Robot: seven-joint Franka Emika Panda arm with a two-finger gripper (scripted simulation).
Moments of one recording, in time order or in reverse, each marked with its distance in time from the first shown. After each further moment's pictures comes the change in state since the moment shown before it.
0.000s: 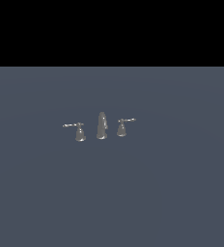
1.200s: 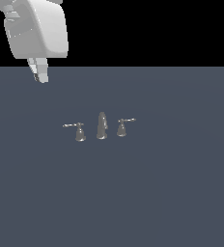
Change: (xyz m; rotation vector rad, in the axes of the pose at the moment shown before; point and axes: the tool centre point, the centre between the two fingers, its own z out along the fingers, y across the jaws) arm 0.065 -0.104 0.138 0.003 -0.017 0.446
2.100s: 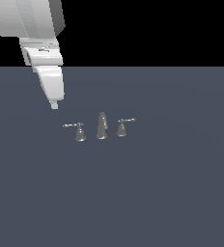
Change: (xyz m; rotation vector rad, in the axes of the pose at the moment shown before) arm 0.042 -0.071 0.091 -0.004 -0.006 0.294
